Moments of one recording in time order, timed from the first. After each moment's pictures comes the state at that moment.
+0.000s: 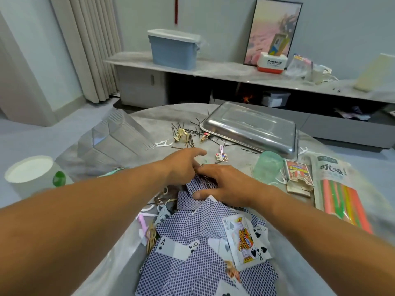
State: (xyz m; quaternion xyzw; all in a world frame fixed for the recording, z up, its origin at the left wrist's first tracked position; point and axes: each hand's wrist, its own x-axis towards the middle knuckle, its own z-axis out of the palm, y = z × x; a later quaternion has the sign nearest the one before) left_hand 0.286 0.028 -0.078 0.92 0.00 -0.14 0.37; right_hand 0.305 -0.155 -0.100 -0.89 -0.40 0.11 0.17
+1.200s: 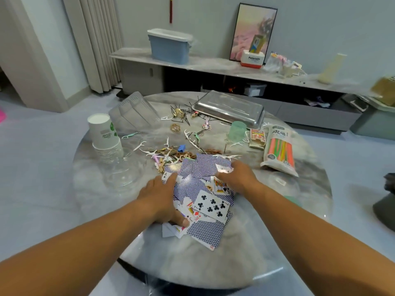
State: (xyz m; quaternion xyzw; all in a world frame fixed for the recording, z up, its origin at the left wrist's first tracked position) left_hand 0.018 0.002 -0.094 0.97 0.04 -0.20 0.14; right_hand 0.109 -0.221 -0.073 -0.95 0.05 0.12 0.28
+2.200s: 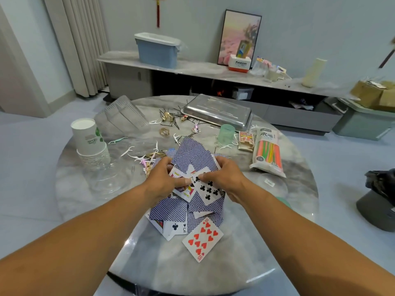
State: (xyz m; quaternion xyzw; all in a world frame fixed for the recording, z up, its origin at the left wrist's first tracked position) left_hand 0.065 -0.021 -0.081 0.75 0.12 -0.07 0.64; right_hand 0.094 -0.208 -0.053 -0.77 0.05 0.17 0.62
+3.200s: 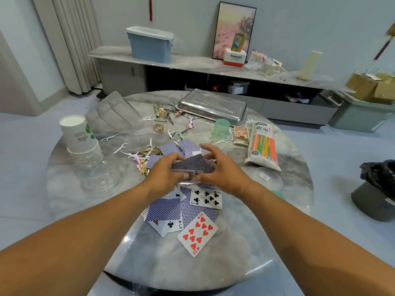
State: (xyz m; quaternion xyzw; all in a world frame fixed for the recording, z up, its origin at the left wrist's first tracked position) left_hand 0.073 -0.030 -0.091 0.84 -0.01 -0.02 0.54; right_hand 0.095 -0.235 -0.062 -0.85 -0.17 0.10 0.48
